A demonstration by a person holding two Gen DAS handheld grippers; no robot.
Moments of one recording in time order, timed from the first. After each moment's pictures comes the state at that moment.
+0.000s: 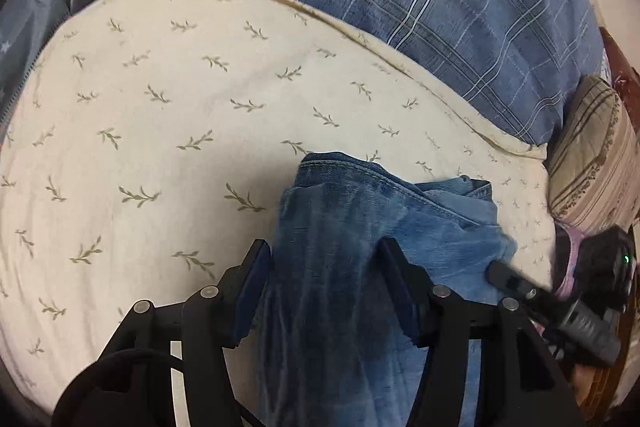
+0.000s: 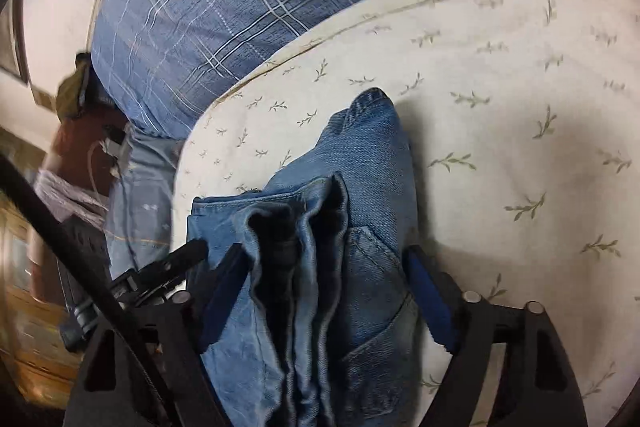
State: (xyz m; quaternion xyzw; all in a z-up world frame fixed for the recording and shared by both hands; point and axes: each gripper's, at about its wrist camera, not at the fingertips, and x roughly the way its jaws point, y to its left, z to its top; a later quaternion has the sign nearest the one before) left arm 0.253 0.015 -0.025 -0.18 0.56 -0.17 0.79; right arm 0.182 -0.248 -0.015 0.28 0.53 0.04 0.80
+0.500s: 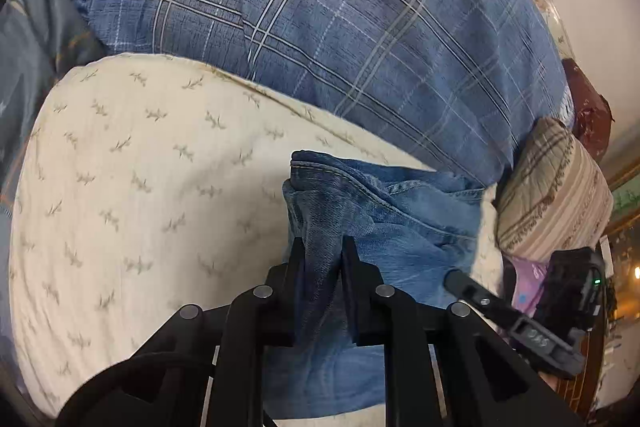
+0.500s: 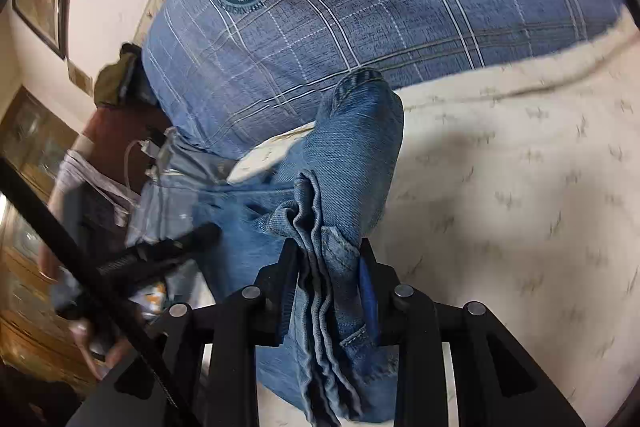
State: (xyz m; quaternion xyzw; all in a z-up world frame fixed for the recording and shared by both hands) left arm 0.276 0.032 0.058 -0.22 0.52 -0.20 0.80; right arm 0.210 -0.245 0.051 0.25 0.47 0.09 0.84
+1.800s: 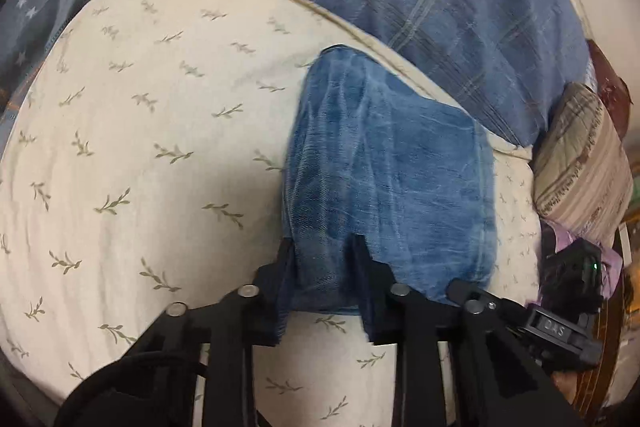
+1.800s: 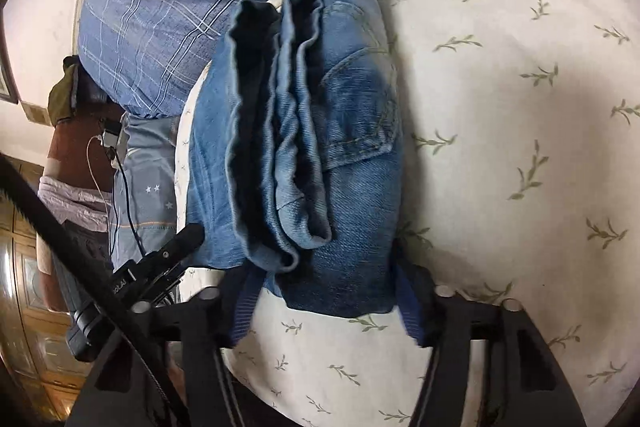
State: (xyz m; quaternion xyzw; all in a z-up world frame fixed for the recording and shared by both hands) left arm 0.216 0.047 -0.014 -0.20 0.54 -0.17 0.80; right arm 0.158 -0.231 -0.041 0.34 0.56 0.04 0.76
